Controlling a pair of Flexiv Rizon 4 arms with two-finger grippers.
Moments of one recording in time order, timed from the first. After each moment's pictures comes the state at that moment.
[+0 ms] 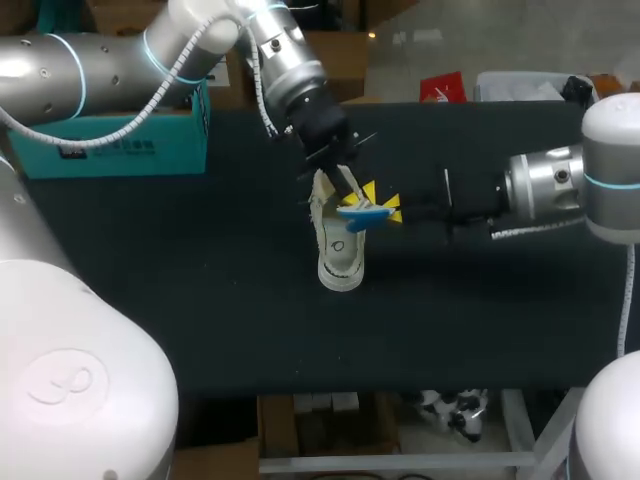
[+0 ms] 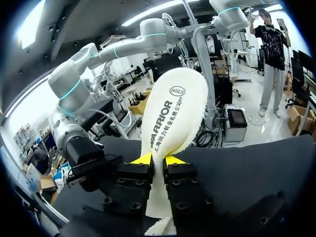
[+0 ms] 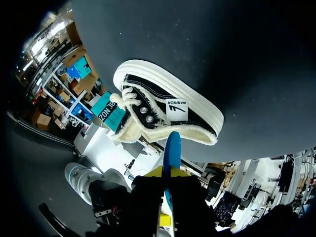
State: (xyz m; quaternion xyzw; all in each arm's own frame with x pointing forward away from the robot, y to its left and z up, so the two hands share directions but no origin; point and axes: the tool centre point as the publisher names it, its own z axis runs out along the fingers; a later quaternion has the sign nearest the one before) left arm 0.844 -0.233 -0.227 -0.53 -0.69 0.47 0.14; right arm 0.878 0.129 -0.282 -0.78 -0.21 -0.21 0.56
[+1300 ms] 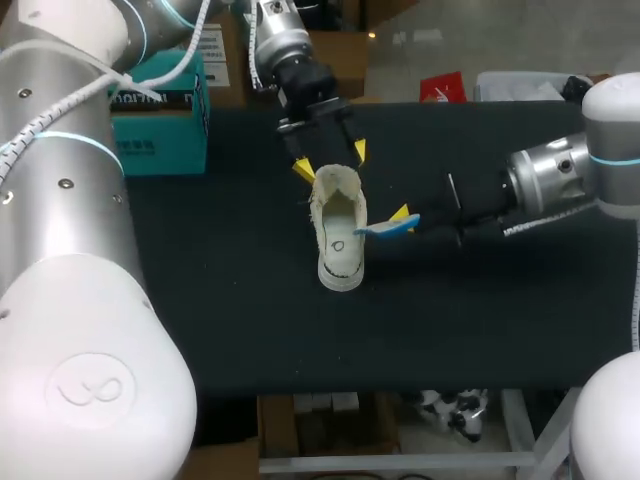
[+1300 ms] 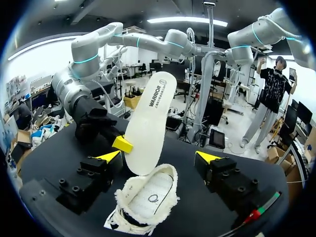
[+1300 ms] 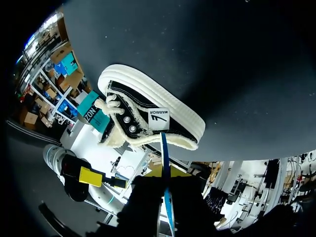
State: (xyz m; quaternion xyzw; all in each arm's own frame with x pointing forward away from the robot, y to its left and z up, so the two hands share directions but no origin) left arm 0.933 -0.188 -0.230 -0.43 -0.76 0.42 0.27; right arm 0.870 0.112 -0.302 -0.78 -0.26 -0.15 0.56
